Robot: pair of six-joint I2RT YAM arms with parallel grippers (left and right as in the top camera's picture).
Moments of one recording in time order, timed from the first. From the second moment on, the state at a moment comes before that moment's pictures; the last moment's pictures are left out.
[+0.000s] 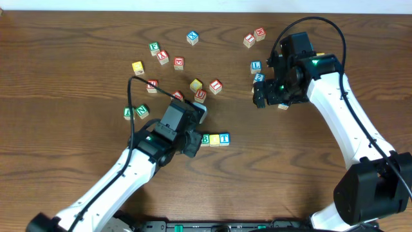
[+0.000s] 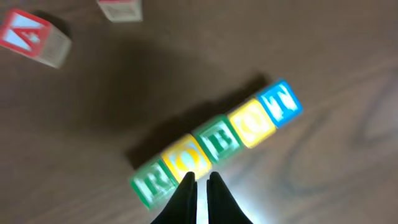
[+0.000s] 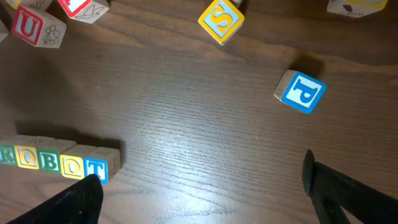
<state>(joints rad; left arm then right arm) -0.56 1.32 0.79 -0.50 0.09 -0.11 0.23 1.74 1.48 -1.06 -0.14 0.09</state>
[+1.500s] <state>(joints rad) -0.54 1.54 0.79 -0.34 0.04 -0.15 0.23 1.74 1.48 -1.06 -0.14 0.09</state>
